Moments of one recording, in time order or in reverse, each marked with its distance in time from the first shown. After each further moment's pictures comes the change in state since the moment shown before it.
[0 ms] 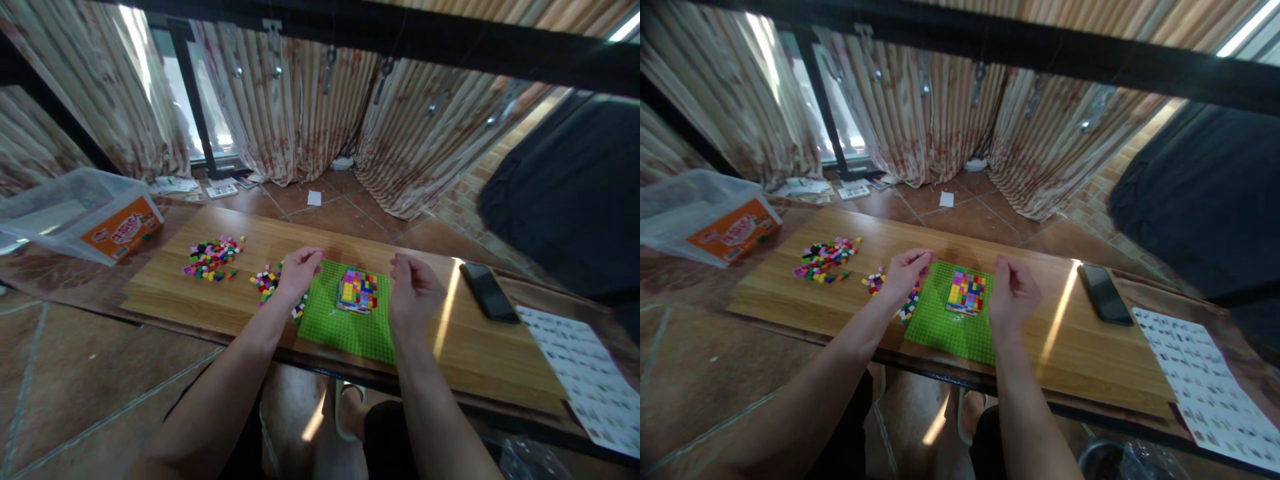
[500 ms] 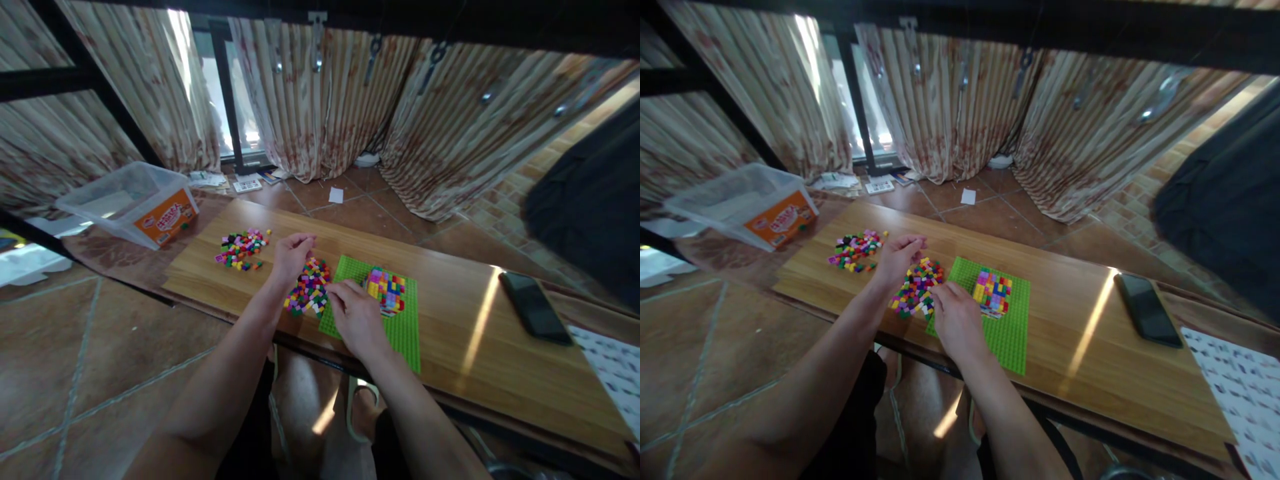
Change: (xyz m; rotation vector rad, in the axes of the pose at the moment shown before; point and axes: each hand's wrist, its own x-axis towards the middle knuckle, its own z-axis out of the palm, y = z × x) left_hand 0.009 0.020 -0.050 0.017 0.179 0.040; right_hand -0.075 -0.030 0.032 -0.303 -0.939 -0.319
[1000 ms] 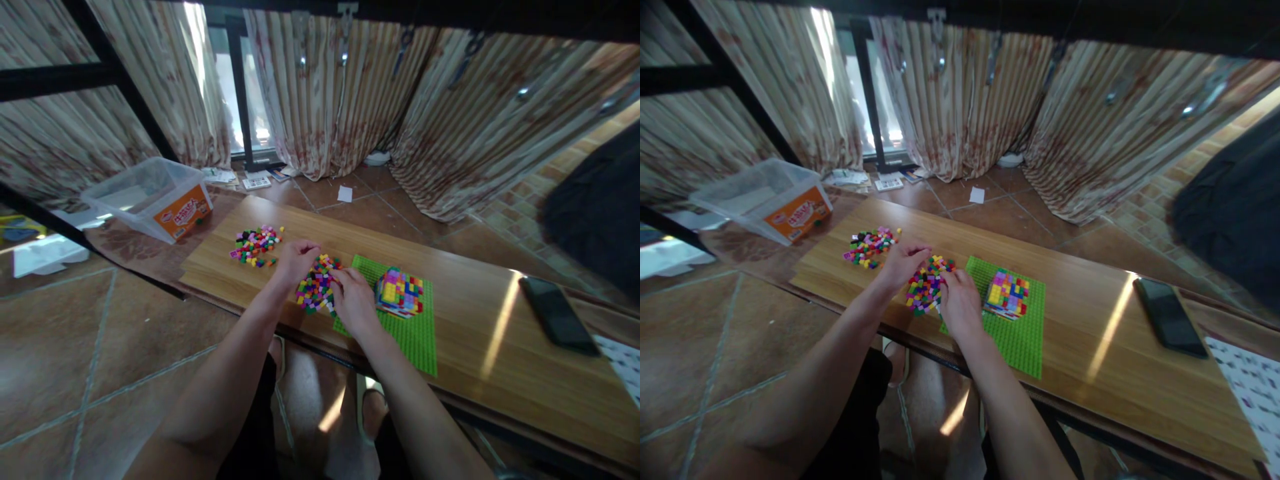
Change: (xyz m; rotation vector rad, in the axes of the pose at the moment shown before) left_hand 0.003 -0.010 -0.033 0.407 -0.078 0.080; right_hand 0.020 0.007 0.038 -0.083 -0.041 0.110
